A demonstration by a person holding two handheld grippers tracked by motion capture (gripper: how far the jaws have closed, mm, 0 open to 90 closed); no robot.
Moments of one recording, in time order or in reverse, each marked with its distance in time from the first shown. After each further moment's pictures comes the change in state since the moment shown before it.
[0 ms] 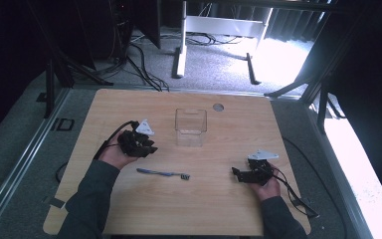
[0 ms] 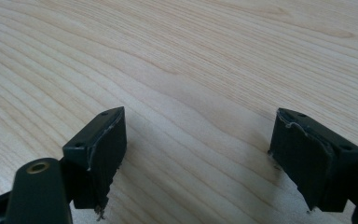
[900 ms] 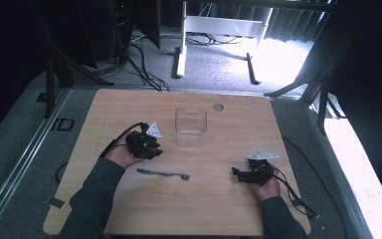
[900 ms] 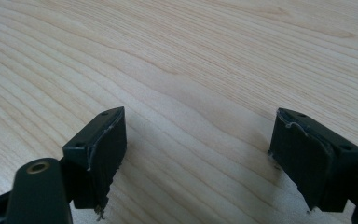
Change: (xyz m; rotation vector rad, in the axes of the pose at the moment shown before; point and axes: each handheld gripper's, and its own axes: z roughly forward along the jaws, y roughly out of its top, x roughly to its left) left arm -0.012 0.015 0.011 0.060 -0.022 0.077; right arm 0.000 0.000 0.000 0.000 0.000 0.000
